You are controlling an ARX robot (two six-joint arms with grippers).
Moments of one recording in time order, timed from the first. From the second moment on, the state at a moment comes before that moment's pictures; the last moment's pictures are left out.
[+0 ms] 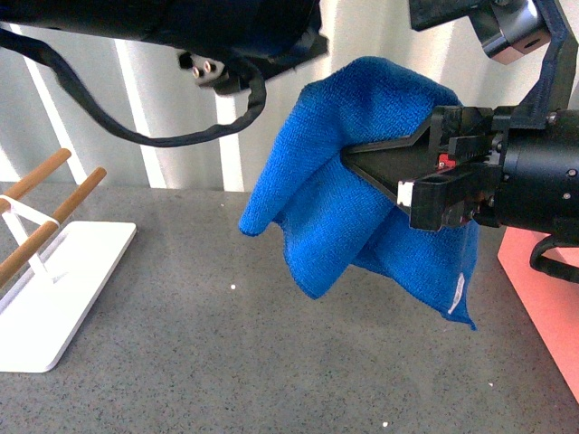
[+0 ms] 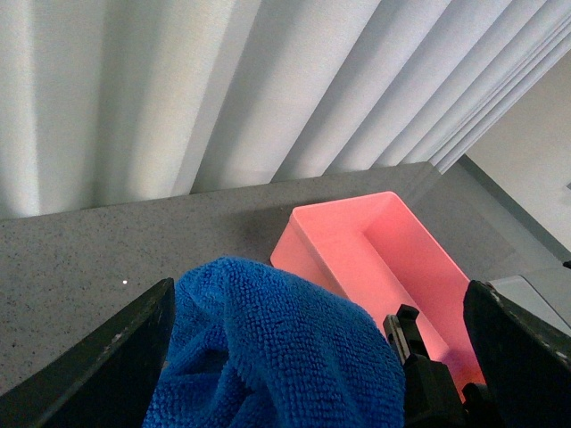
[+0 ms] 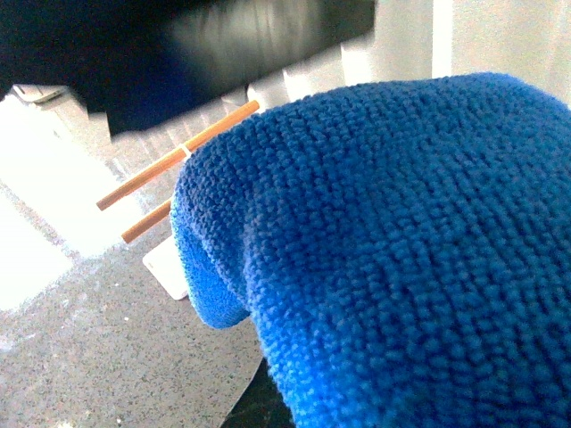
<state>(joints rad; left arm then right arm) -0.54 1.61 0.96 0.54 0.09 -0.30 0.32 1.65 0.63 0.79 -0.58 0.10</state>
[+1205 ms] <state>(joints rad) -0.10 0.75 0.07 0.67 -0.10 -0.01 0.34 1.63 0.62 0.74 -0.59 0.05</state>
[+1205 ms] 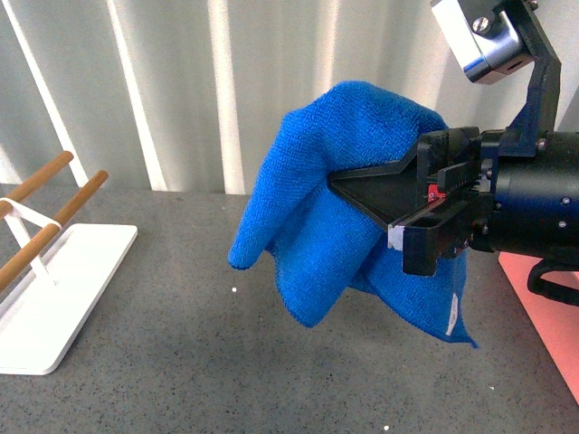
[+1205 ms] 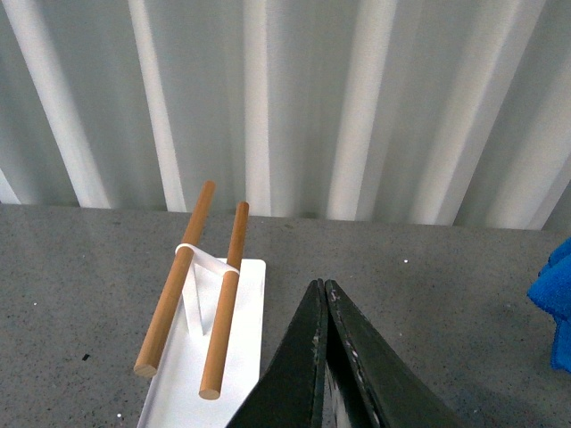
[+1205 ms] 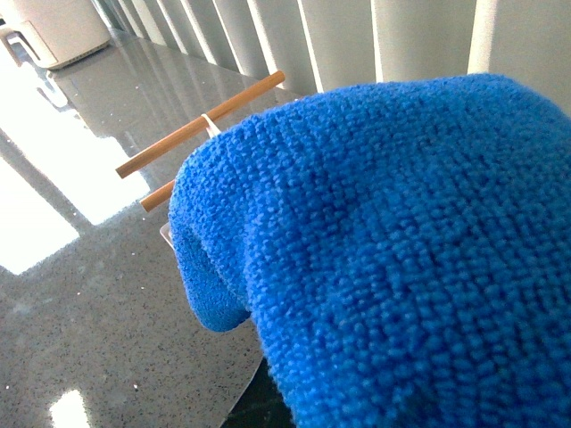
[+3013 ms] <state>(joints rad) 0.00 0.00 0.02 0.00 0.00 -0.01 0.32 1.66 0.60 0.70 -0.58 0.02</state>
